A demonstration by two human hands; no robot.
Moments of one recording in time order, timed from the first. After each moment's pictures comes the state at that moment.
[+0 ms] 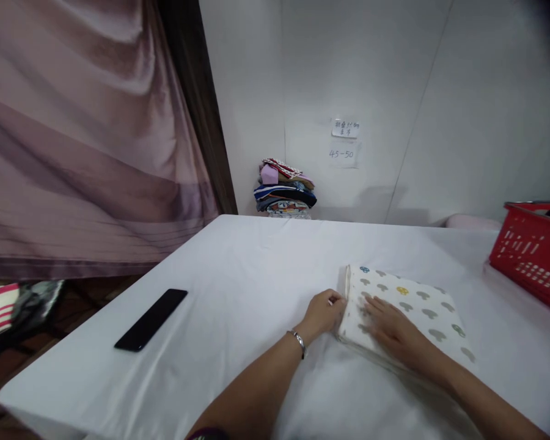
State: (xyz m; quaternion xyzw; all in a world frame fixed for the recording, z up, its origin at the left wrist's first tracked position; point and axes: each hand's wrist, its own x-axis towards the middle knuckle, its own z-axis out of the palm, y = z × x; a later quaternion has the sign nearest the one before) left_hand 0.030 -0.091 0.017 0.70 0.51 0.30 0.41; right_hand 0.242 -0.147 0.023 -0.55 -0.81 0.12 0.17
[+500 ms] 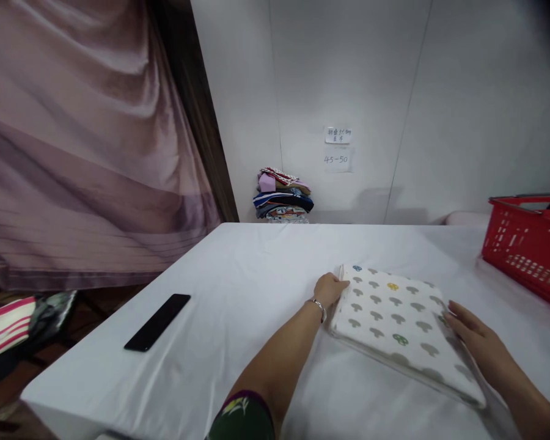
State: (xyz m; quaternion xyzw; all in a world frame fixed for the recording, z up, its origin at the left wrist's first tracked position) left_hand 0.079 -0.046 0.035 0.65 0.63 0.23 0.36; right_hand 0.361 -0.175 0.012 -0.77 -0.38 0.25 0.45
